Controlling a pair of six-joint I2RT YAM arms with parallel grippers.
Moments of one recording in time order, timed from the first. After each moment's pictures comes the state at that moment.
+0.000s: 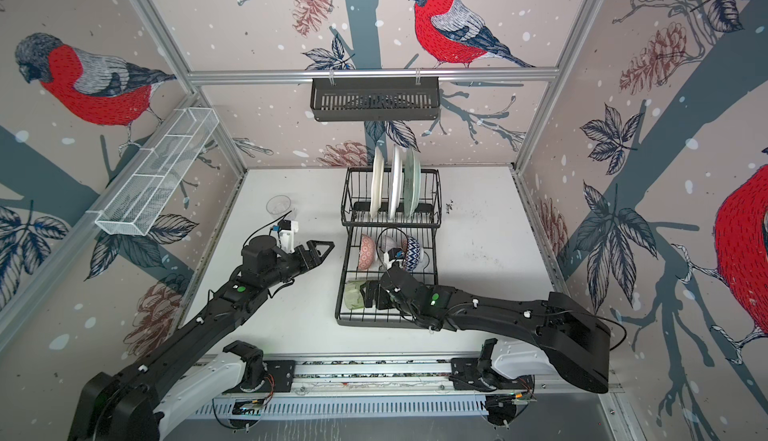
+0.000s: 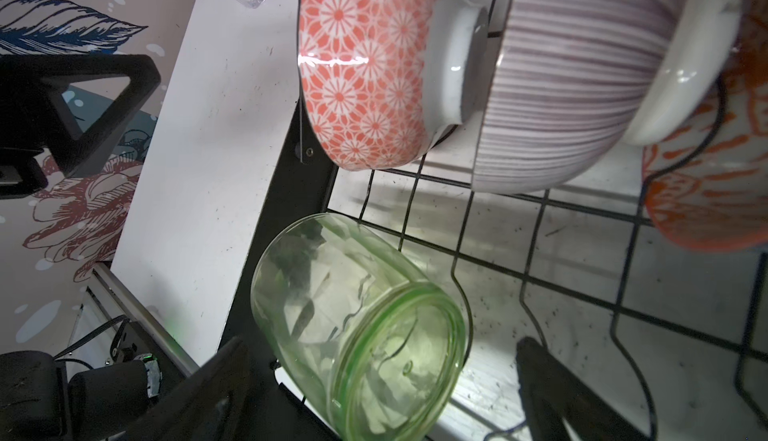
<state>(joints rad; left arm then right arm) -0.35 0.93 0.47 0.02 0.41 -0.81 1.10 1.27 0.59 -0.02 0.12 0.88</state>
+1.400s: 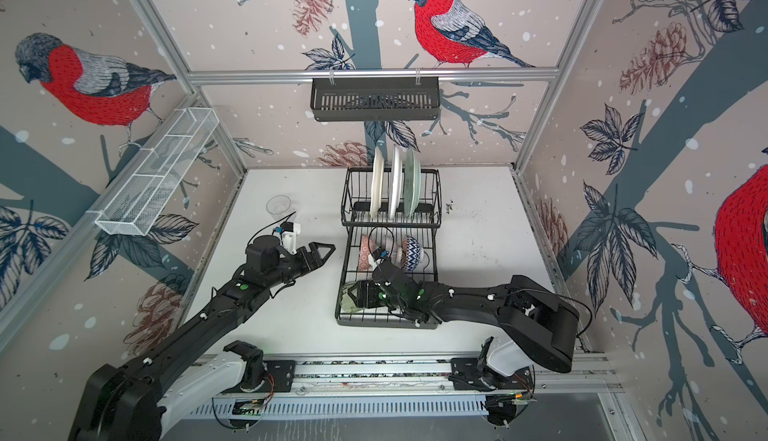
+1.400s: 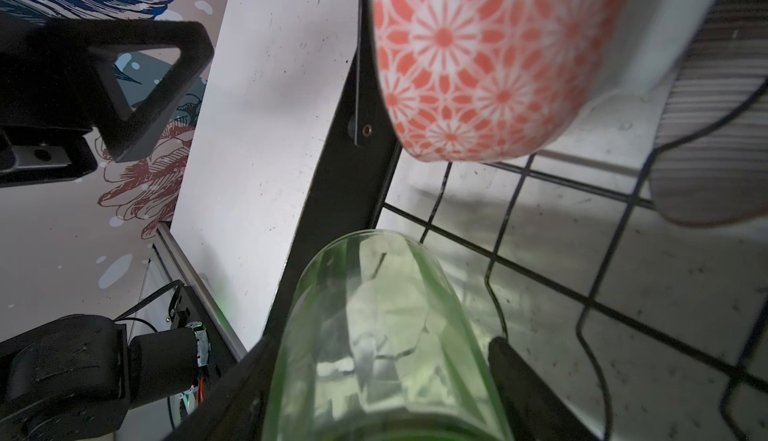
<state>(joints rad) -0.35 0.97 0.47 0.00 0.41 -0.79 1.07 1.46 0.63 0.18 -0.07 0.87</state>
